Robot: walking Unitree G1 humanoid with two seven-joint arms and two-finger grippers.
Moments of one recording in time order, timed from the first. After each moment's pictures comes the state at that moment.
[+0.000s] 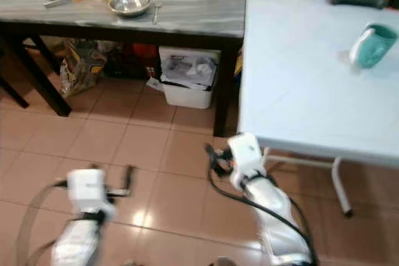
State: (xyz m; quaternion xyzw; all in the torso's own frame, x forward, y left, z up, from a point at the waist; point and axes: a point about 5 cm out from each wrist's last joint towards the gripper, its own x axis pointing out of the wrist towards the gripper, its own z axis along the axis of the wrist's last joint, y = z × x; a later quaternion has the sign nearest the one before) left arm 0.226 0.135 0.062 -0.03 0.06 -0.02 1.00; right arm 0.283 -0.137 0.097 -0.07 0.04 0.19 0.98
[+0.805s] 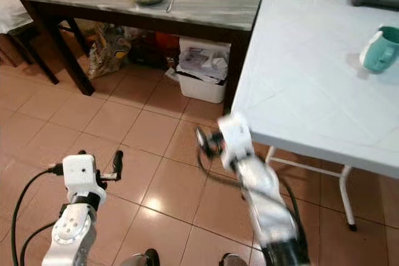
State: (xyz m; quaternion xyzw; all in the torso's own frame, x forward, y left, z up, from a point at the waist) left arm 0.253 0.164 0.075 0.02 0.02 0.04 1.00; right arm 0.319 -0.112 0.143 -0.09 -0.07 0.21 0.97
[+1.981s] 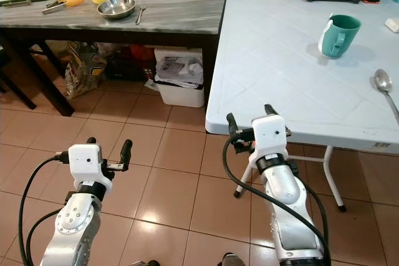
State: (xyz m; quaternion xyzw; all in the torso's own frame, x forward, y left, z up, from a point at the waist) left arm 0.263 0.155 0.090 0.00 0.00 0.00 1.00; right arm 0.289 -0.160 0.150 -0.10 -0.10 0.08 0.99
